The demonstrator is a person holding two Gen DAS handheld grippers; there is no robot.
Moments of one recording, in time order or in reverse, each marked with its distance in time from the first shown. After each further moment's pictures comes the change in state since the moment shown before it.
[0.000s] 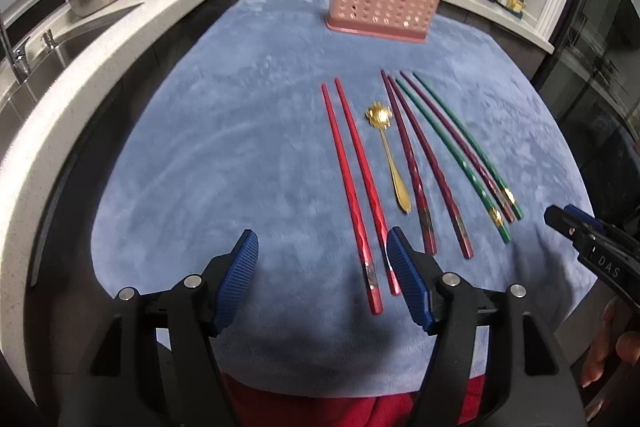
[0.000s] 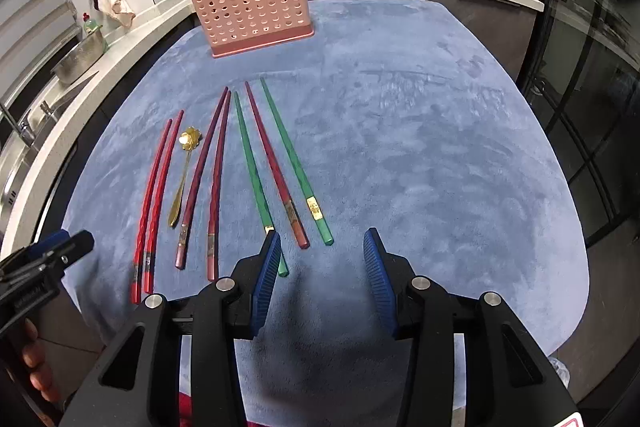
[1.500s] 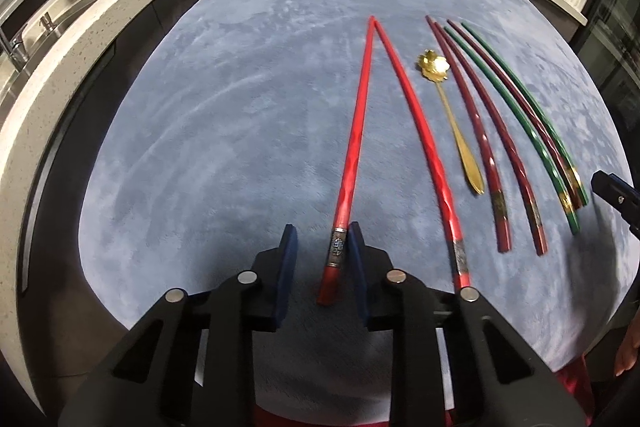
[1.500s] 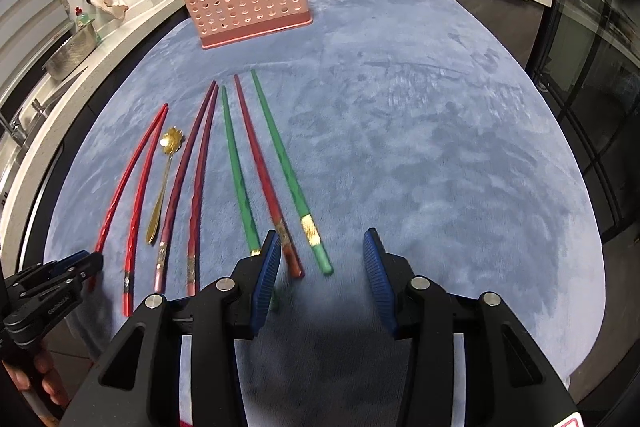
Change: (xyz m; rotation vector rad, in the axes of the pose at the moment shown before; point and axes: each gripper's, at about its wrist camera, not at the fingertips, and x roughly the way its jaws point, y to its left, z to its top) left arm 0.059 0.016 0.001 -0.004 0.132 0.096; right arm 0.035 -0.002 0.017 -0.009 0.027 0.000
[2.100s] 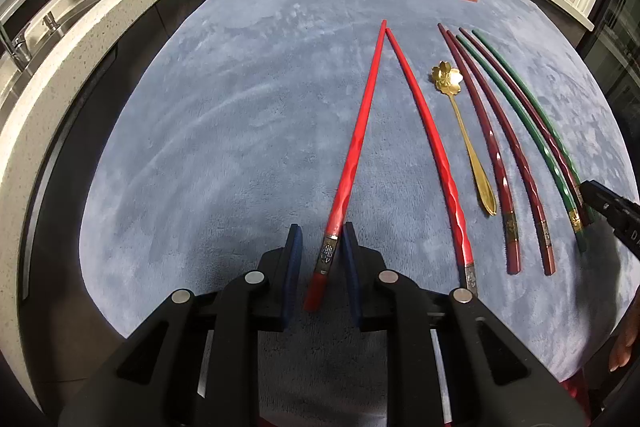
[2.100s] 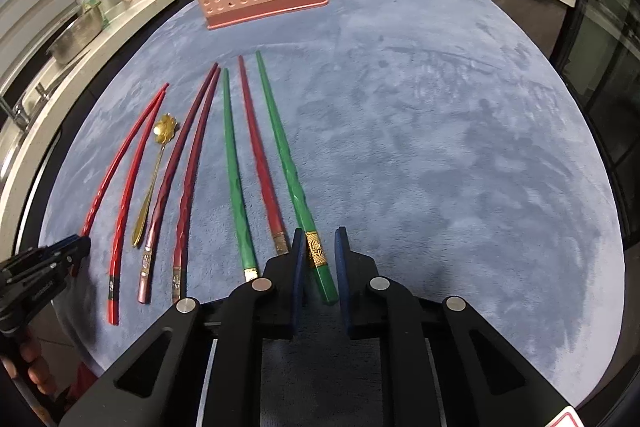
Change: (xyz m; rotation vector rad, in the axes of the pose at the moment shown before) left arm 0.005 0.004 0.009 -0.010 -0.006 0.012; right arm 0.031 0.004 0.008 -0.047 0.053 0.036
